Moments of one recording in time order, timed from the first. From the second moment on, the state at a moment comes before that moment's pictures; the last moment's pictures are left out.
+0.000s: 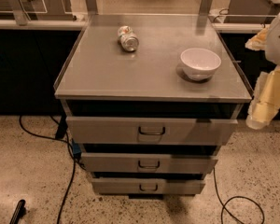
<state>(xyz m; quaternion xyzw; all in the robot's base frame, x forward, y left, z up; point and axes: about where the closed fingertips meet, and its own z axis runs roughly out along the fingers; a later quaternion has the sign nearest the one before) 0.438 -0.217 0.976 -0.60 0.78 -0.03 0.16</state>
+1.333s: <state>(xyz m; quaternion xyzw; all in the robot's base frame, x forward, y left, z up) 0.420 -0.212 0.830 -0.42 0.86 0.12 0.26</state>
